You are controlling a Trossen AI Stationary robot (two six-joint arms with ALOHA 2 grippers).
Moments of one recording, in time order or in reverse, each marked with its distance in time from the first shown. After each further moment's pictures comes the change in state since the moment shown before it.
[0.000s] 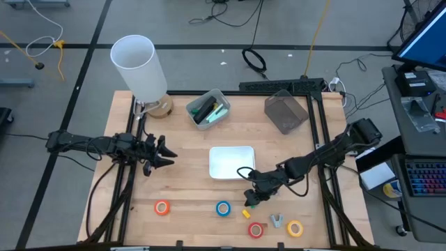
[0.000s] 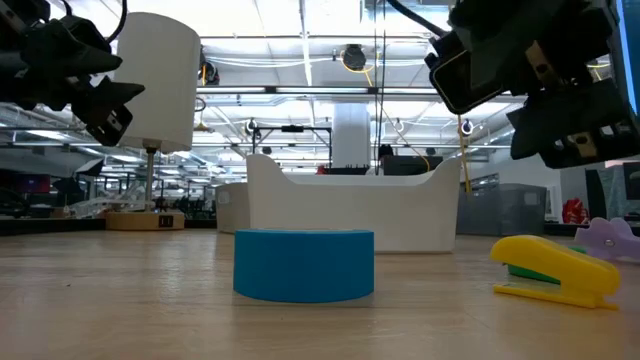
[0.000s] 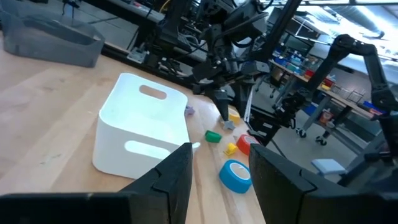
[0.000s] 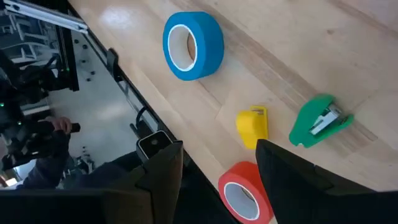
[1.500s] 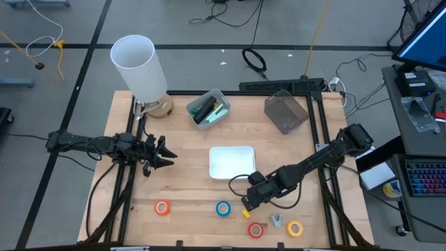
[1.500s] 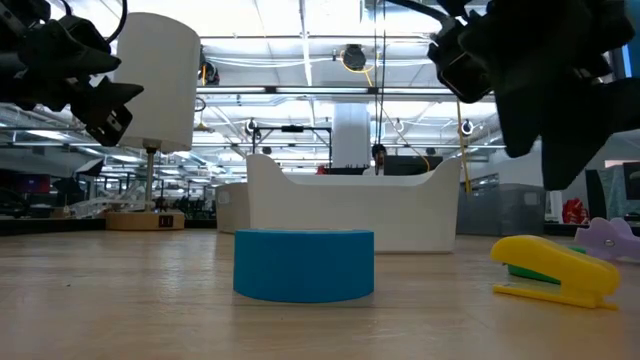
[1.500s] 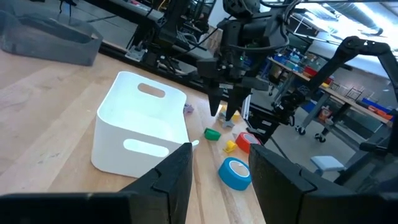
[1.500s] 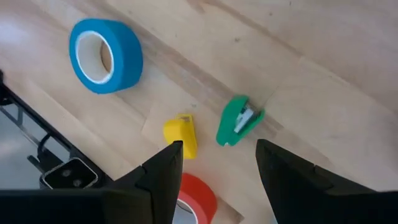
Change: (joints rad) left arm 0.000 0.000 0.000 -0.006 0.008 0.007; right arm 0.058 0.131 0.291 -0.557 0.154 -0.019
